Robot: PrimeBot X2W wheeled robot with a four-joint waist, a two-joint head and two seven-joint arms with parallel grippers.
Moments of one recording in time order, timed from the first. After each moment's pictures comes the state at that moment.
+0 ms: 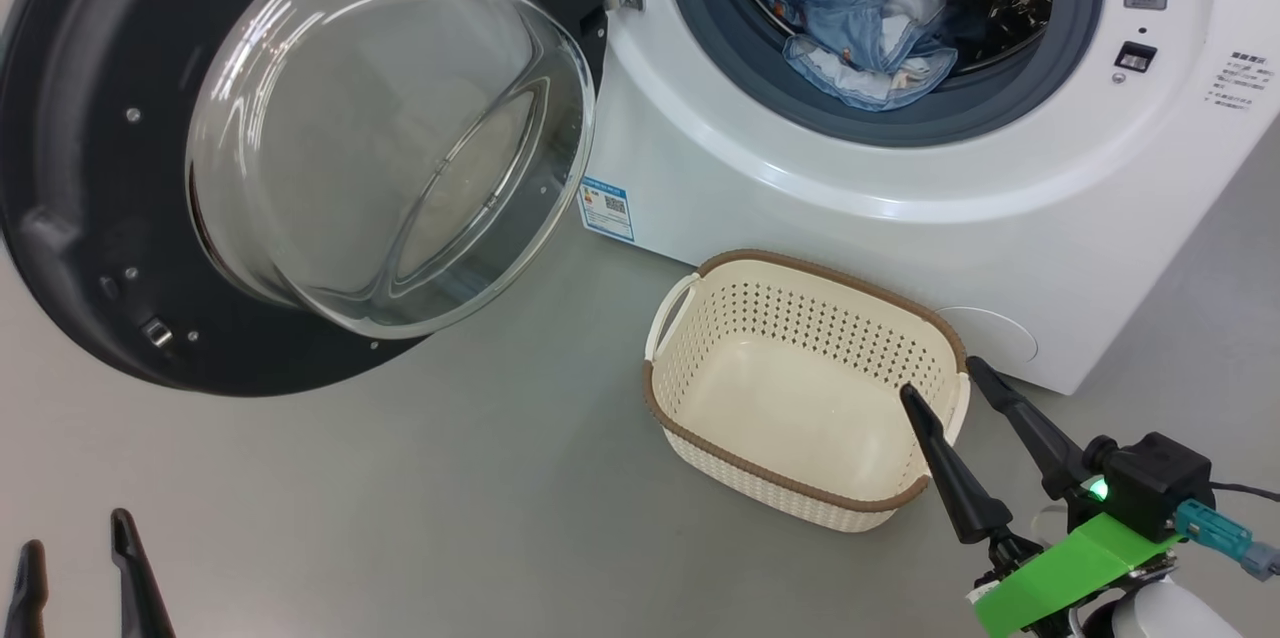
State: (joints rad) left arm 0.05 0.04 0.31 0.16 -0.26 -0.13 -0.26; right arm -0.12 -0.34 0.36 0.12 0.50 0.13 -0.25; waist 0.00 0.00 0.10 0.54
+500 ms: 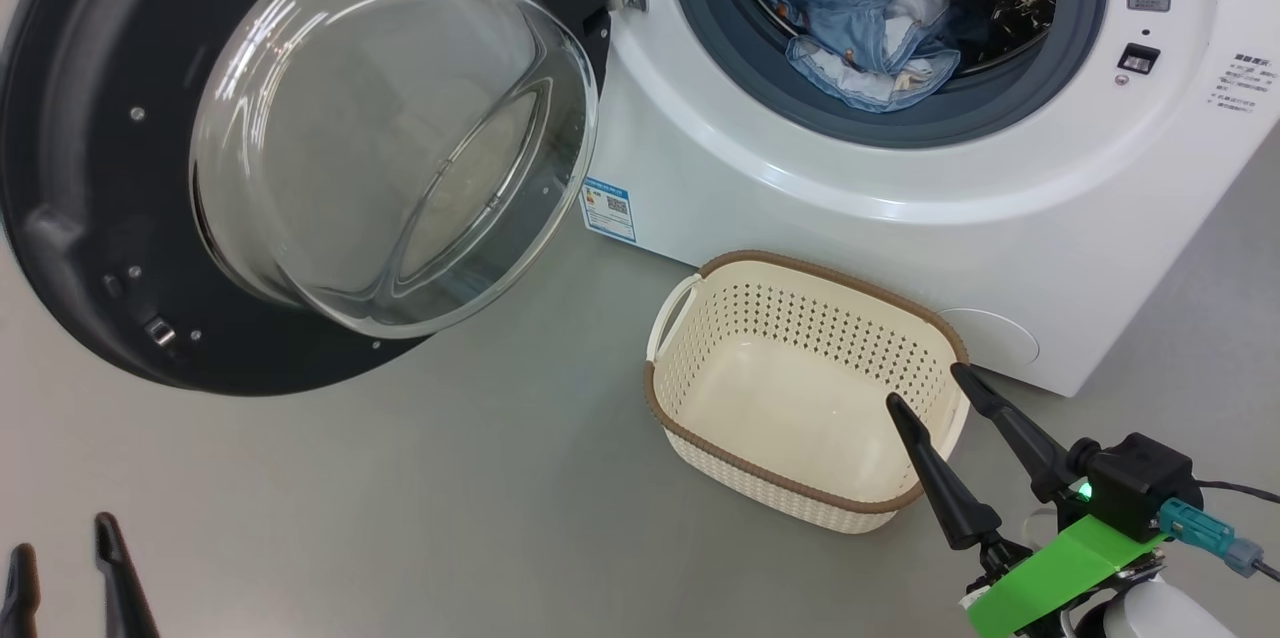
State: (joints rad) left arm 0.07 0.04 0.32 0.13 -0.30 -0.12 -0.26; right arm -0.14 -0.36 0.41 0.14 0.51 0.13 -0.25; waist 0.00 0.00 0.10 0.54
